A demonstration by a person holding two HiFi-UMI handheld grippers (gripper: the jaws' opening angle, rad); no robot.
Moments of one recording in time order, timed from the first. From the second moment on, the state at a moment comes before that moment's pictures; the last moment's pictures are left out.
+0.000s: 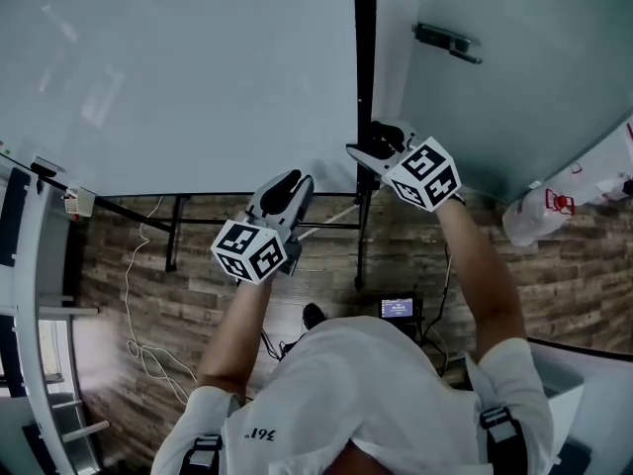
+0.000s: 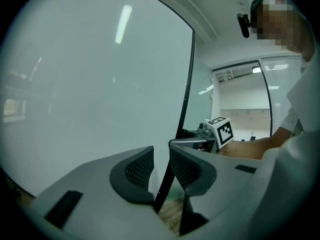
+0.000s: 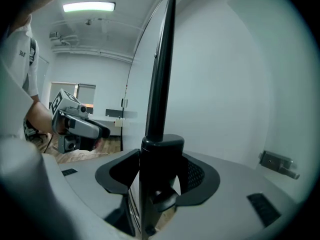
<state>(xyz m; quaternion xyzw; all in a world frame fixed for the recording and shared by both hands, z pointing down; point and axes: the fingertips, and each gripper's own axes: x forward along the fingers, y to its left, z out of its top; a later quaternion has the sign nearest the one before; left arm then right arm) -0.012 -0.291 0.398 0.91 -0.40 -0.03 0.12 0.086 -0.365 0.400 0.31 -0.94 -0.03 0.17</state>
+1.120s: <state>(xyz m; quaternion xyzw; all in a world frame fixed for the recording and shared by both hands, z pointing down) -0.008 -0.296 0.389 0.91 -0.39 -0.04 0.12 0.098 -0.333 0.397 0.26 -0.95 -0.02 0.15</state>
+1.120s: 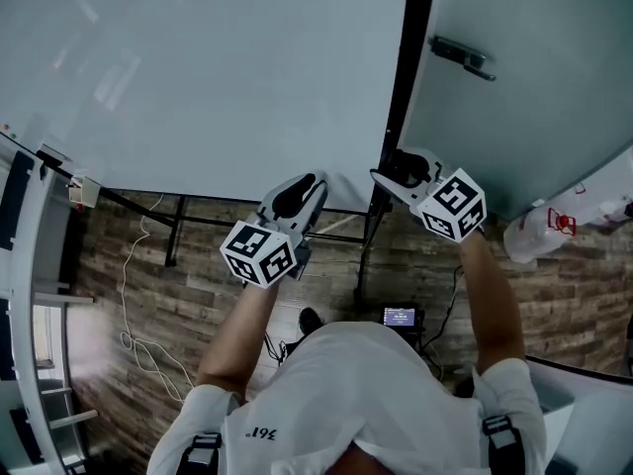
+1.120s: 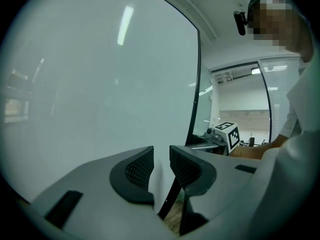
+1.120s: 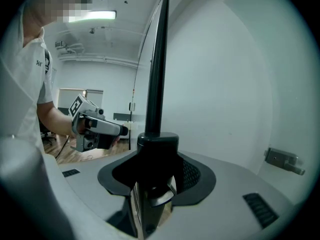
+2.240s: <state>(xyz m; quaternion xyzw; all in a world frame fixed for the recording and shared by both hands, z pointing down) 0.004 -0.219 0.408 0.92 -0.36 -0.03 0.15 0.103 -0.234 0.397 0.31 -0.94 0.00 0.14</state>
